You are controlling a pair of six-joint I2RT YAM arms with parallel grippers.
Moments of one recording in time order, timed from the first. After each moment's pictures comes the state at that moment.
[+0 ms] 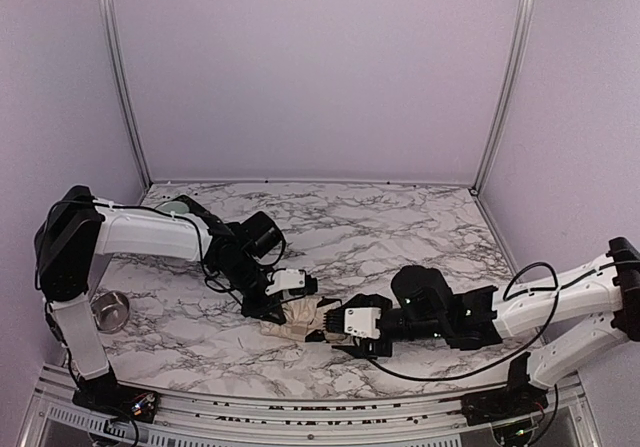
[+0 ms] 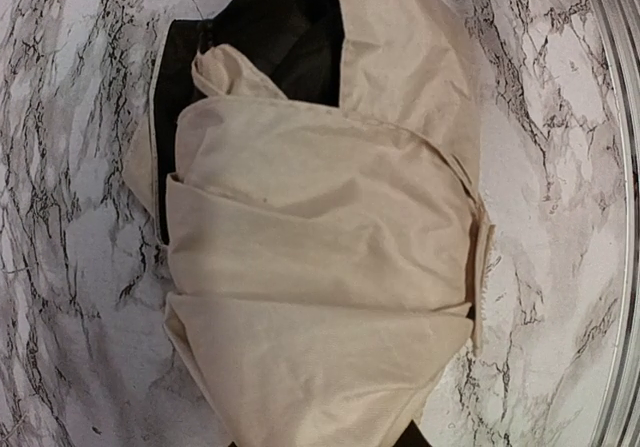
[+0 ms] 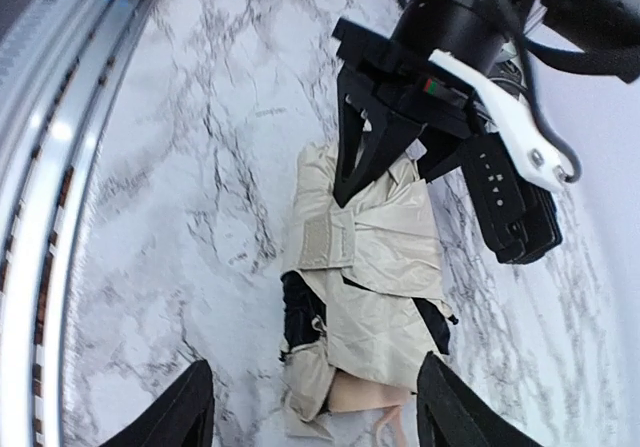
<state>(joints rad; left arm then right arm) -0.85 1.84 1.18 -0.61 0.36 0.62 1.14 1.29 0.57 0.15 -0.10 -0.50</state>
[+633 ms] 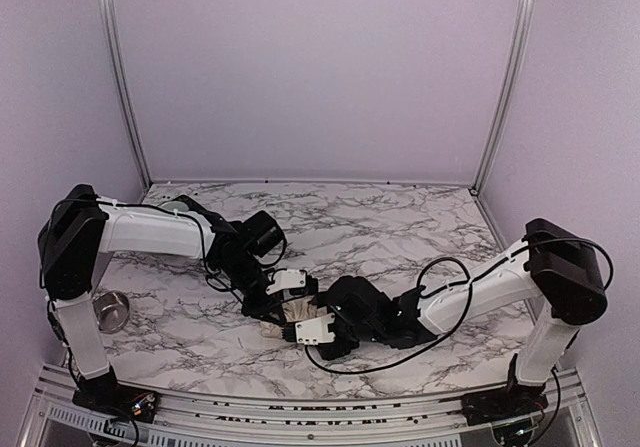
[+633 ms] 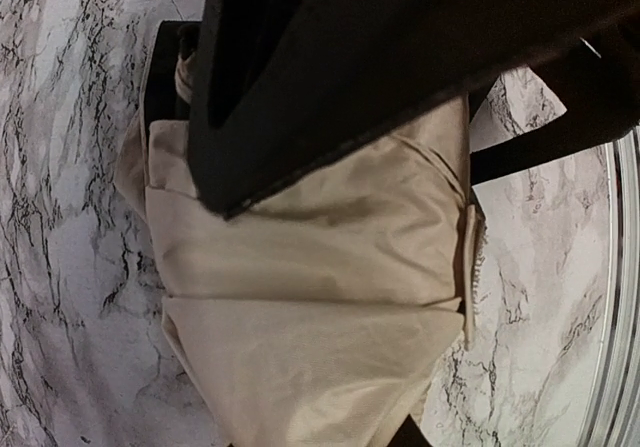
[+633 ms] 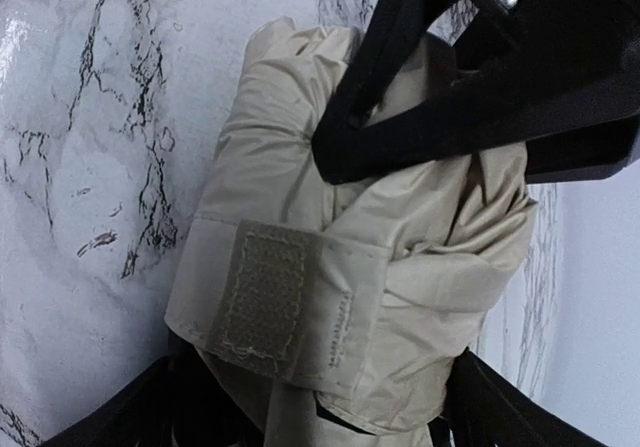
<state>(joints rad) -0.85 1.87 1.22 -0.66 0.40 0.64 1.18 1.75 0.83 0.18 0.23 -0.79</state>
